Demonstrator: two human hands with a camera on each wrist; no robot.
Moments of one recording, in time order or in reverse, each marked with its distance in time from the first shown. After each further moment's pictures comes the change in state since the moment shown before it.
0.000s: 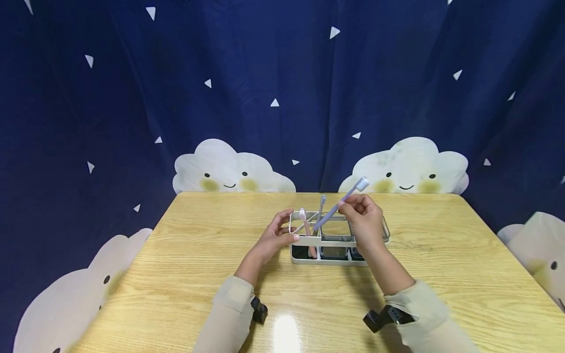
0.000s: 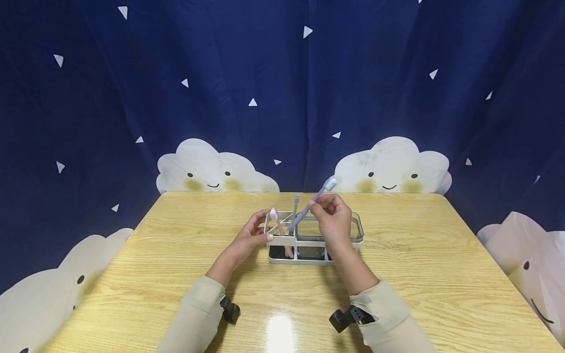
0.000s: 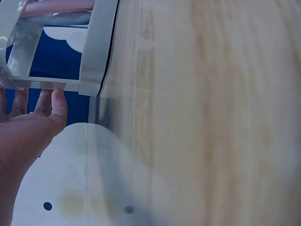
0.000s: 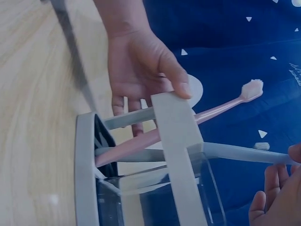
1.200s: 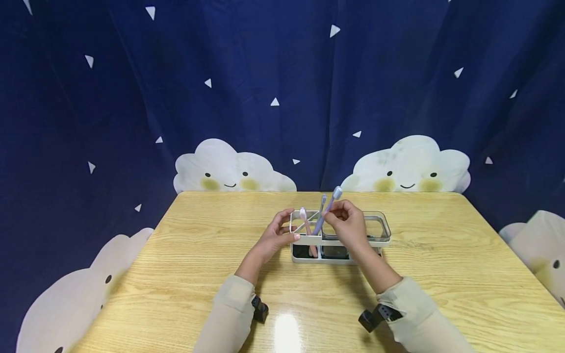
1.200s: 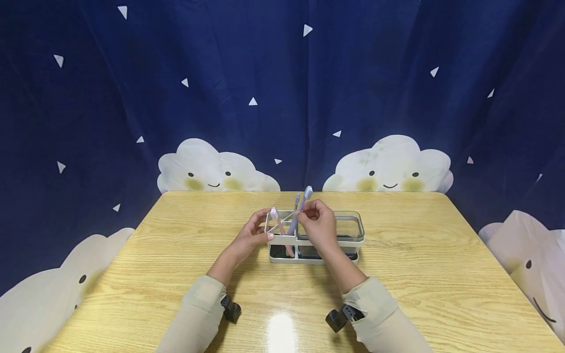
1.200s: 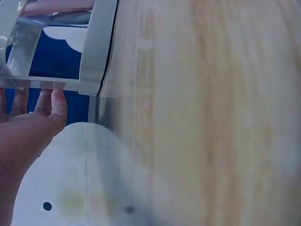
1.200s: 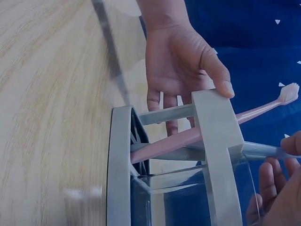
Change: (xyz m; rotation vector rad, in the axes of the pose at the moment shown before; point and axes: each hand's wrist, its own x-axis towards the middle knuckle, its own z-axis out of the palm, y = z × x) left_hand -0.011 0.026 0.009 0.011 -0.039 -0.017; right_hand -0.002 0.026 0.011 -0.267 -0.163 0.021
